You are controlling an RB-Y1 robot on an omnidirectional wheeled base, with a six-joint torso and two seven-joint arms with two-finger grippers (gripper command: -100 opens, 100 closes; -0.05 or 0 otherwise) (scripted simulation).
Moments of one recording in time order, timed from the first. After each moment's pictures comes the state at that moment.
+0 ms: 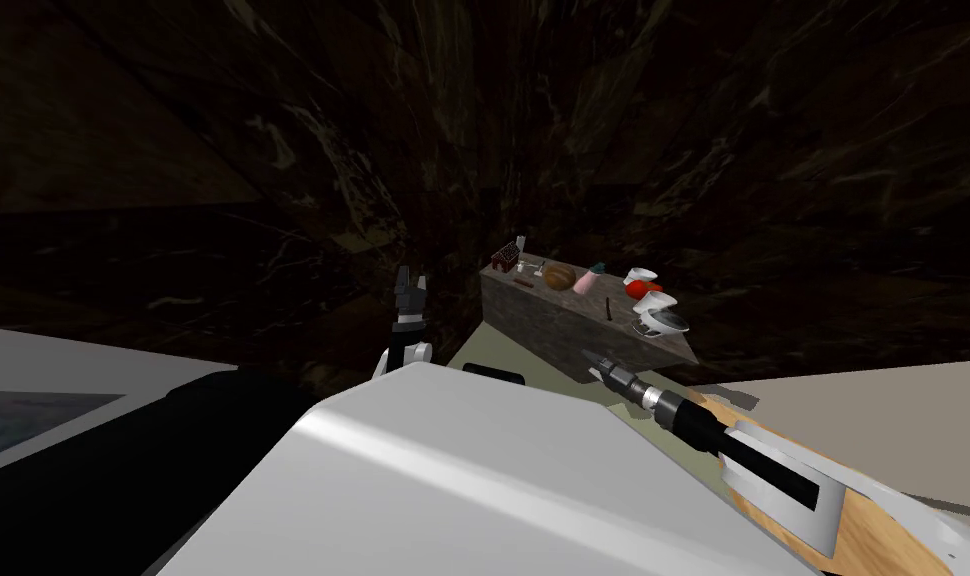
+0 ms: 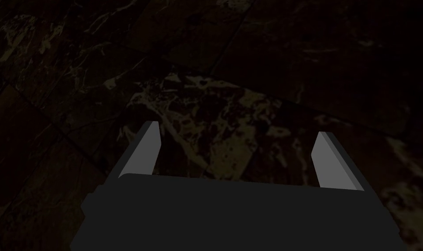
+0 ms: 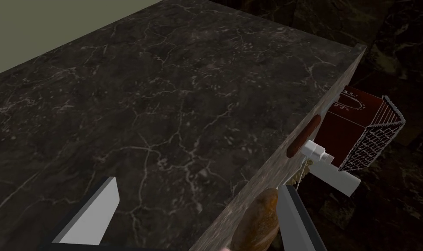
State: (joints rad) left arm 0.53 -0.04 0.07 -2.21 -0.03 -0.50 0.04; right arm 0.65 -1.45 0.32 -1.87 -0.14 -0.33 -0.48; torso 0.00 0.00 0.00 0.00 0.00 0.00
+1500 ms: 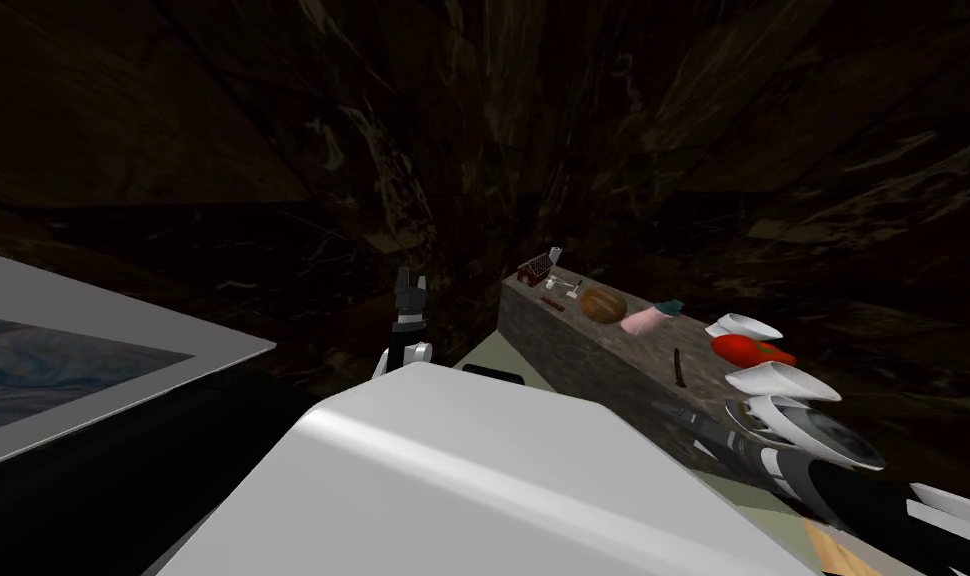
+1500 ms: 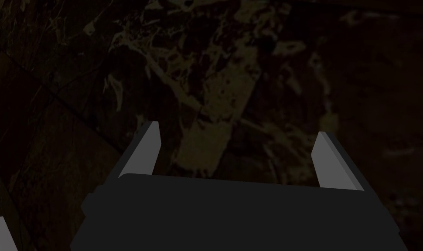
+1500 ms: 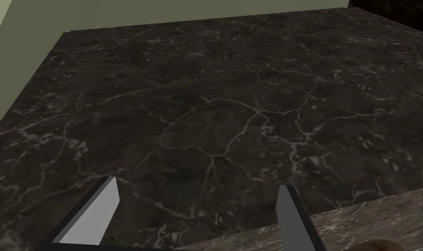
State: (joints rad) left arm 0.53 -0.04 0.07 -2.21 -0.03 -0.50 0.04; right arm 0.77 -1.83 0.49 -1.60 -0.17 -0.30 -0.61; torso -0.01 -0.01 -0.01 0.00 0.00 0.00
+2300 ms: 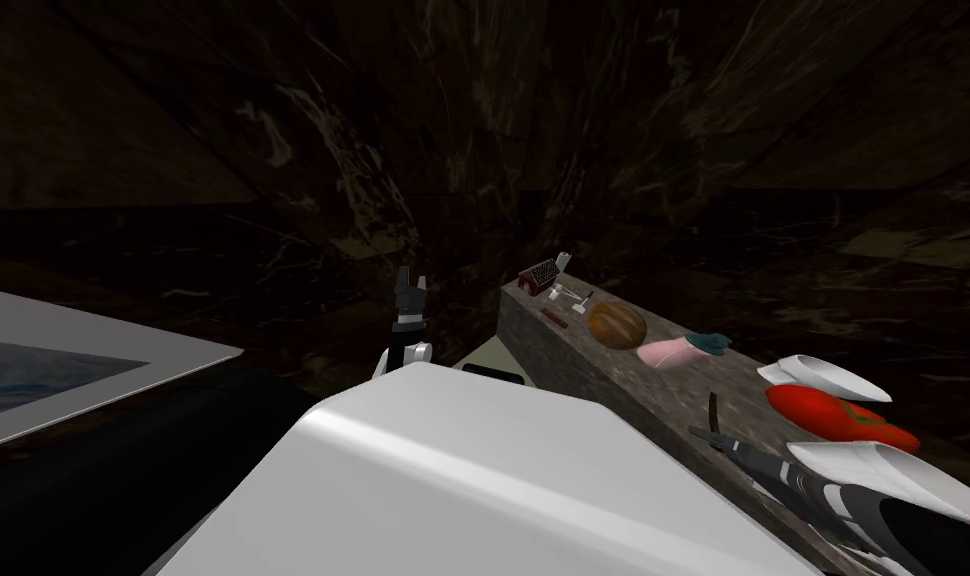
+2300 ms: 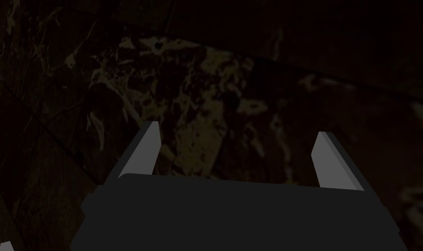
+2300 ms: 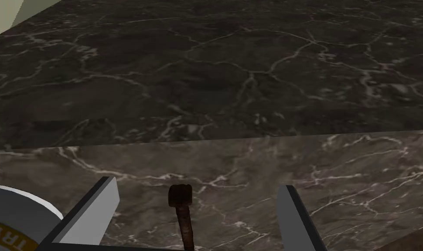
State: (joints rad) left arm 0.53 -0.04 0.07 -2.21 -0.03 -0.50 0.04; right arm 0.75 -1.86 0.60 -1.50 -0.13 -0.30 -0.69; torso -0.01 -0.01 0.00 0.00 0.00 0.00
